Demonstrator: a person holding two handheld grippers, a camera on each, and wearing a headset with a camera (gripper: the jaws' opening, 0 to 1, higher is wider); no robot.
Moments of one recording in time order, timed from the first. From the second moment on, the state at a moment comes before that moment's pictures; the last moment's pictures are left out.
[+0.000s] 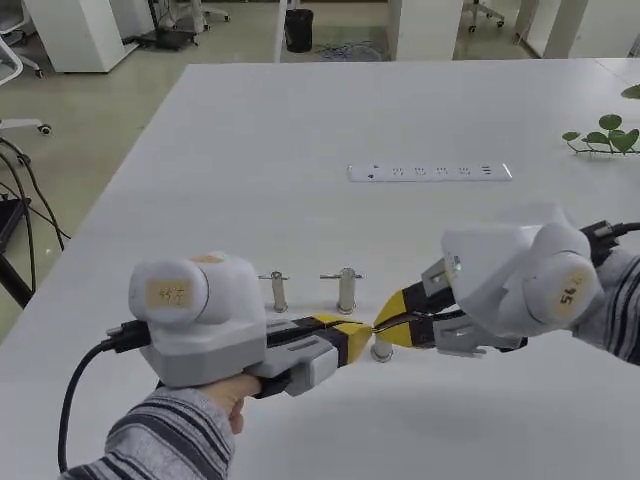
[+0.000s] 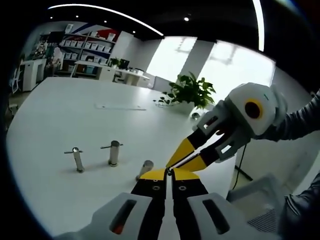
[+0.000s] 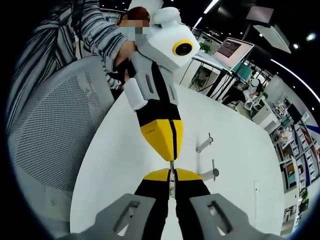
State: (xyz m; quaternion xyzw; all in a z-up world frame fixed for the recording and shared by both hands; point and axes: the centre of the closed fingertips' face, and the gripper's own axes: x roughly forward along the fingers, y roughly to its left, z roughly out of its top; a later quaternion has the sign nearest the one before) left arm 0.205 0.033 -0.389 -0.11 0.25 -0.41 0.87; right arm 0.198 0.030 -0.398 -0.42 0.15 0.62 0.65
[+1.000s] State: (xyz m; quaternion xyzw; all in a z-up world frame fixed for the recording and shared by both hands) left arm 0.179 0.030 -0.389 0.03 0.20 -0.50 0.84; right arm 0.178 0.022 -0.410 -0.39 0.19 0.65 0.63
